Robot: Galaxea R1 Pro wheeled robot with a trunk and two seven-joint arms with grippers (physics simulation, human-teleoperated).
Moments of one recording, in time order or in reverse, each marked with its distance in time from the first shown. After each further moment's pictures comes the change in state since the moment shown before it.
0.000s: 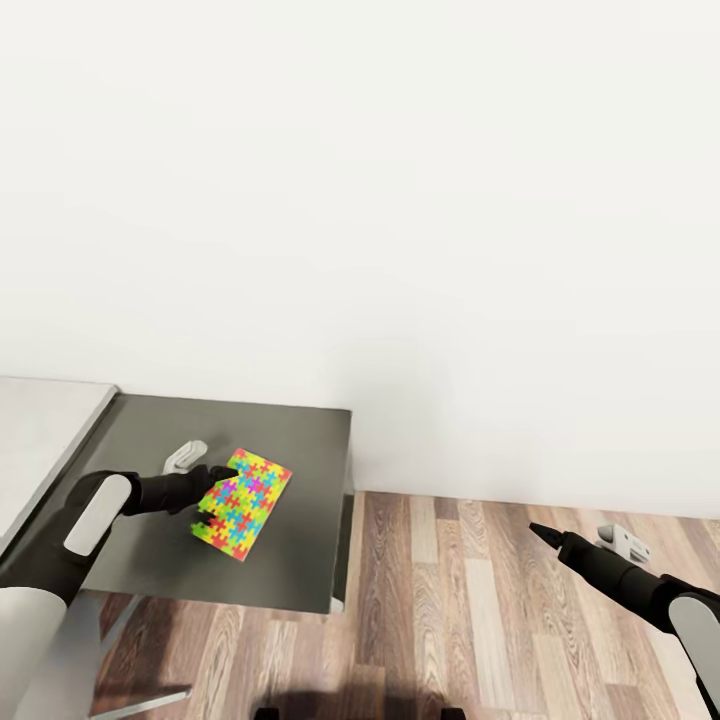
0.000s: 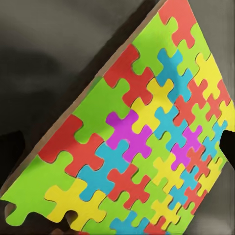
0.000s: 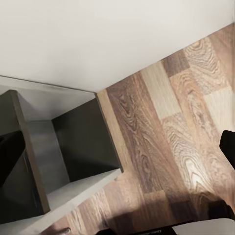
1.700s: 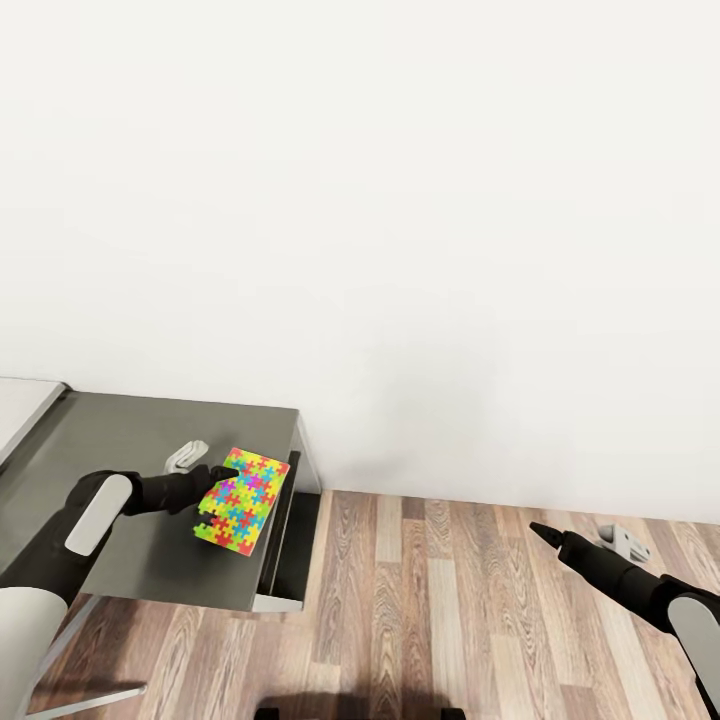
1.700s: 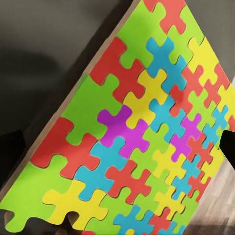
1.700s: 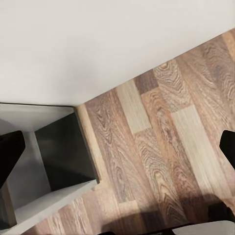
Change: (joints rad) left arm 0.000 -0.002 -0.001 -0.001 -0.002 0.000 0.000; right arm 0.000 0.000 0.002 0.004 0.000 -0.014 -0.001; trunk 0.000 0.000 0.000
